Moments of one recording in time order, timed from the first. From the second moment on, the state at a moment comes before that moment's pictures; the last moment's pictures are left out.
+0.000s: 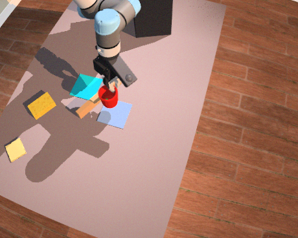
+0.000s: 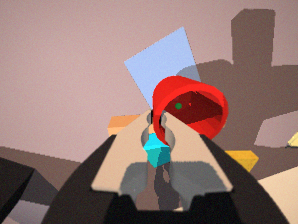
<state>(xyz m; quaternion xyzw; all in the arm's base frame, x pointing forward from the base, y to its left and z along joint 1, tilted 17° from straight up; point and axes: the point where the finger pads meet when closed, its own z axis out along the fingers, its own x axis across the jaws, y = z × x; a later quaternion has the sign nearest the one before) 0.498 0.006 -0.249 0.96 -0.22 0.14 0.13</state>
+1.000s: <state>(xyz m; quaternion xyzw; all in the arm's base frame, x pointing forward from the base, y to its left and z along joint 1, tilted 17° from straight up) 0.451 -0.095 -0.227 0.96 -0.22 0.14 0.13</state>
